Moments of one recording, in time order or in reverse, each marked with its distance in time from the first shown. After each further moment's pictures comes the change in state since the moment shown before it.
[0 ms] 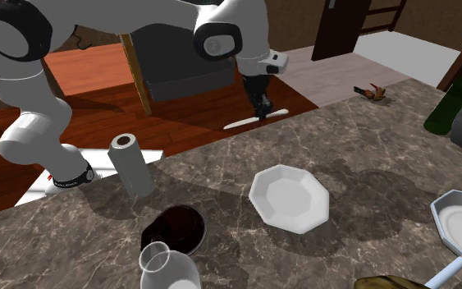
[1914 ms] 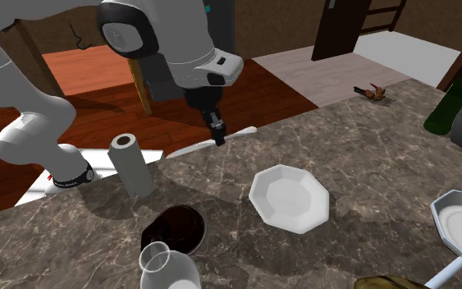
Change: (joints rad) arm -0.170 -0.362 -0.154 -0.278 0.036 -0.109 -0.329
